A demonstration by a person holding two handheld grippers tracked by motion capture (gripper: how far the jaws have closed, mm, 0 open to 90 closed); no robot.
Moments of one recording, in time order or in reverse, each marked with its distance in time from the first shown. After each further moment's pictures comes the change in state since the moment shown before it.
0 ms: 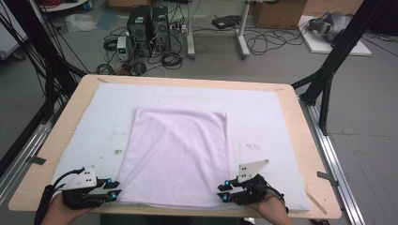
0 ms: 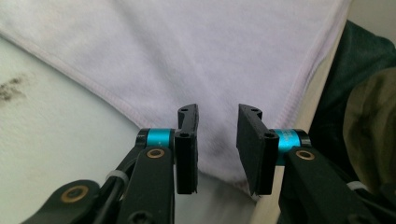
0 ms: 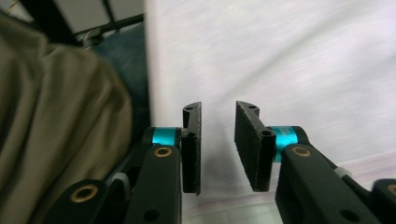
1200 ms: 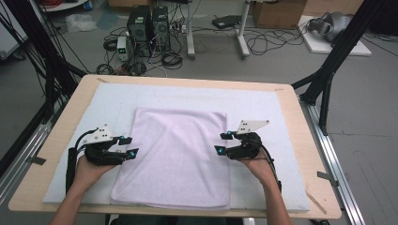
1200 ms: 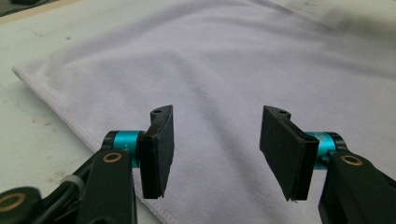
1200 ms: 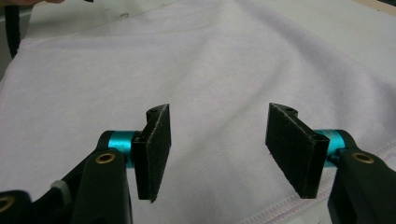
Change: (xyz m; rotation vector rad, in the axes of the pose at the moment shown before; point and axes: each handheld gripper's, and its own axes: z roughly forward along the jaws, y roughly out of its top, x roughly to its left) left arm 0.069 0.064 0.042 -0.162 0.112 -0.089; right arm -0.096 0.051 -0.003 -0.157 -0.233 0.048
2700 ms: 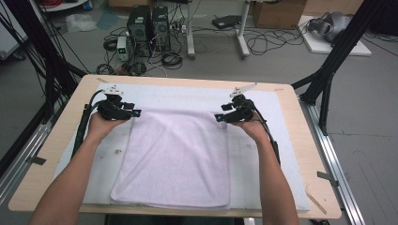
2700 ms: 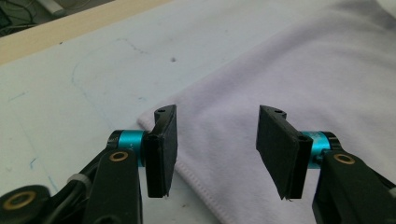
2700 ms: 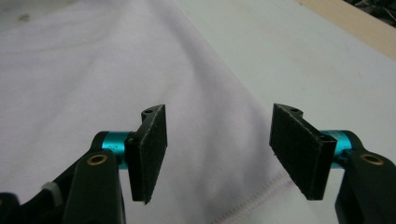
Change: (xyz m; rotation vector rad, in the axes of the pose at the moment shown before) left arm 0.121 0.052 0.066 0.126 0.124 -0.120; right arm -0.106 0.053 0.036 0.149 -0.070 0.056
